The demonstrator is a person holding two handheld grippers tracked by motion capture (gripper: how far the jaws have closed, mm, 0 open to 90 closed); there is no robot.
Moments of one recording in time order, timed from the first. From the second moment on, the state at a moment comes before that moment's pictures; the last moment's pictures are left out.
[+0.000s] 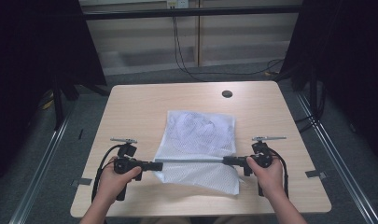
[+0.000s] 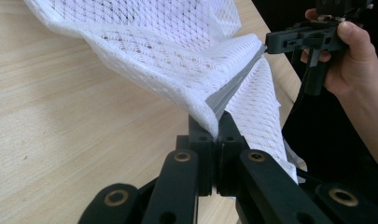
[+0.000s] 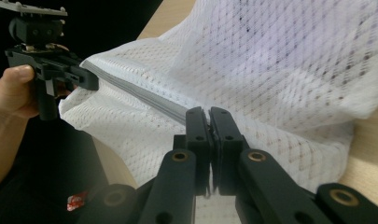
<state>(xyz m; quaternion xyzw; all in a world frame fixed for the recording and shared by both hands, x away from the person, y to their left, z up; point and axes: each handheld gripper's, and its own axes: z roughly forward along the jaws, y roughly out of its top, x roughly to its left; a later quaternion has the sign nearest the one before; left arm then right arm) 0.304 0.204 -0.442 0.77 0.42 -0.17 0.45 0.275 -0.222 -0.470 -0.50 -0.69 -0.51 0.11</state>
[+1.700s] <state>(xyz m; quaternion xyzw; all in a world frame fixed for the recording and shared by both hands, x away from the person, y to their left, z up) 0.304 0.205 -0.443 0.77 0.43 -0.17 0.45 0.274 -0.236 -0.468 -0.51 -0.69 -0.51 0.10</state>
